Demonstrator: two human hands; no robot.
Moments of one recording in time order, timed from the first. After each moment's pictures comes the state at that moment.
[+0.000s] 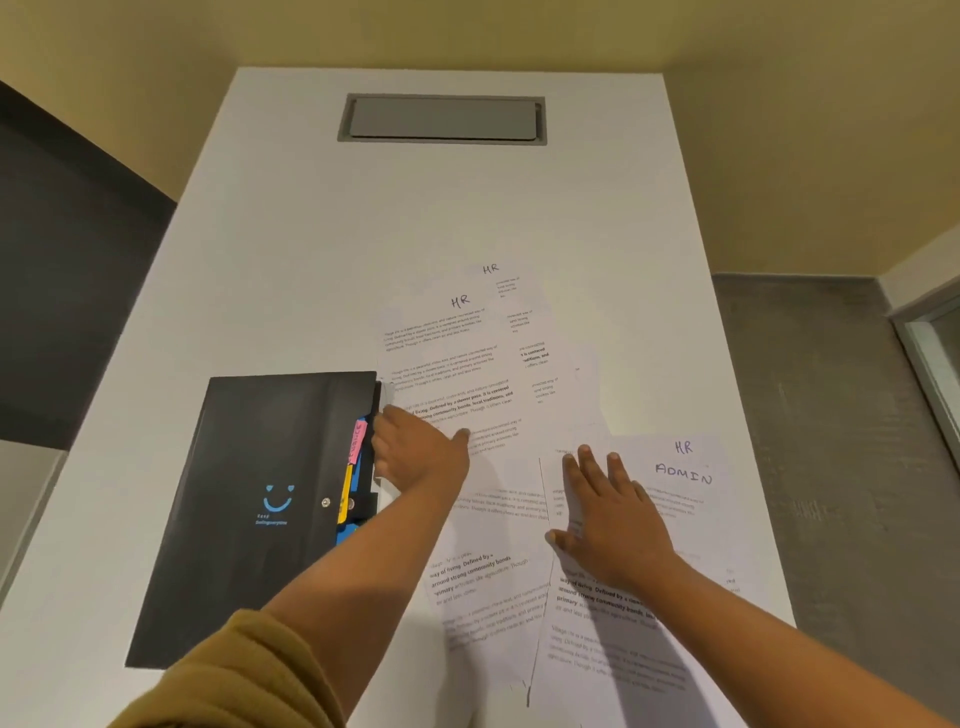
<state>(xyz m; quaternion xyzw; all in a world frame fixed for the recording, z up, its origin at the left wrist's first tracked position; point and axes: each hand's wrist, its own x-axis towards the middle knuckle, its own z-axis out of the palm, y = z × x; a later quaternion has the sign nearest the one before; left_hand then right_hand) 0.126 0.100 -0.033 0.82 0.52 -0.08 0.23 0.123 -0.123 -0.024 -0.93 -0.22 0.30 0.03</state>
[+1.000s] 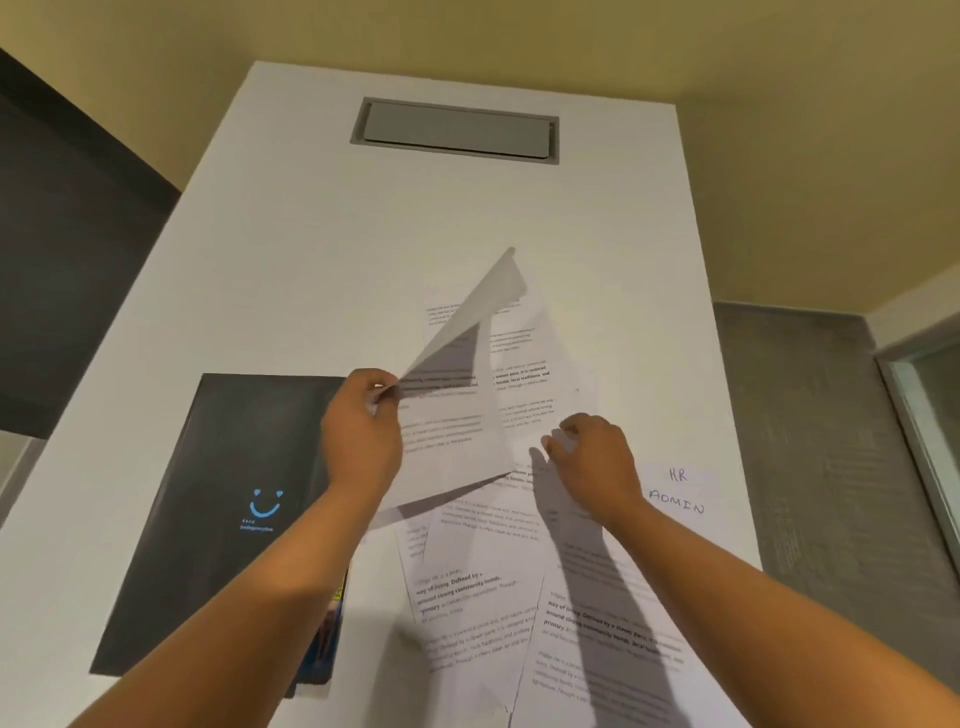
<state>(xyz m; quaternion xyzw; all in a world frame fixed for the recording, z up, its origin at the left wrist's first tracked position) 0.110 0.152 0.033 0.76 0.39 0.16 0.49 0.195 -0.077 -0.009 -0.95 -0.08 0.18 0.25</state>
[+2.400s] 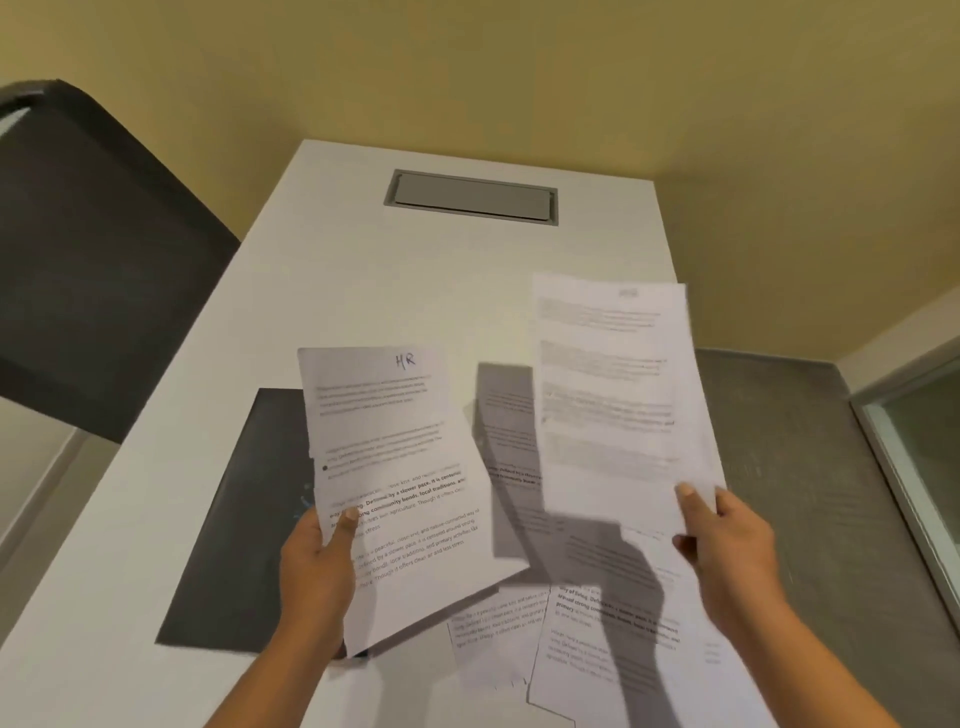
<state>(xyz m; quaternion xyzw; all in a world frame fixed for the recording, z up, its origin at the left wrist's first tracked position) -0.049 0.148 0.070 0.60 0.47 0.11 0.64 0.100 -0.158 0.098 -0.74 0.24 0.11 0.62</state>
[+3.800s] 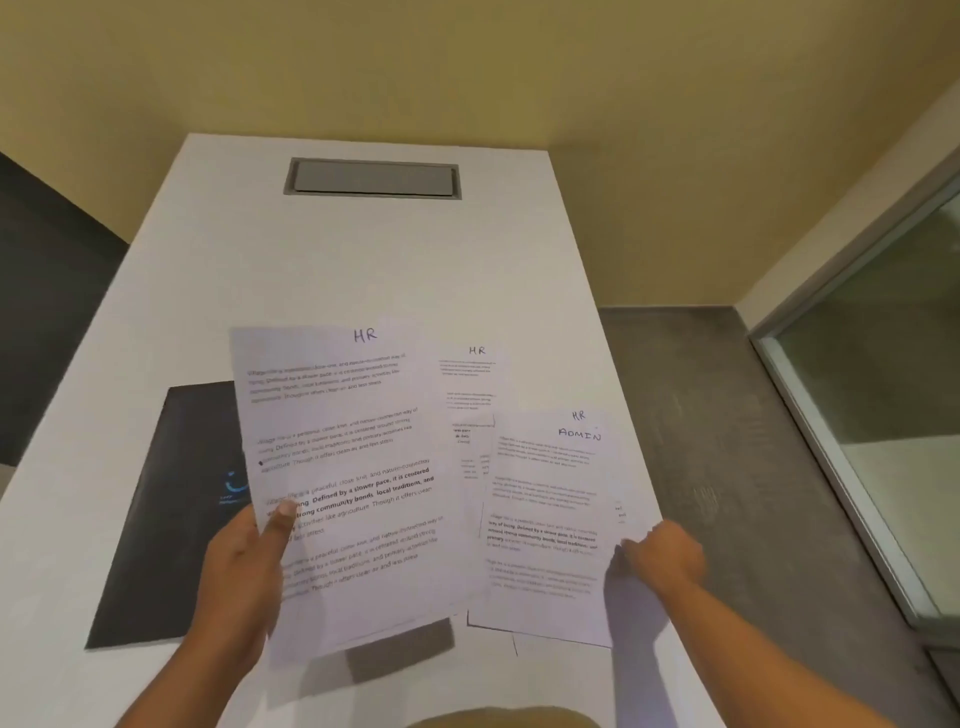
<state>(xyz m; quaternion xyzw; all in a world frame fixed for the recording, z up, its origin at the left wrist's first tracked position) -0.085 0.116 0.107 0.66 0.39 0.05 0.64 0.040 -0.256 0.021 -0.92 0.26 0.24 0.16</state>
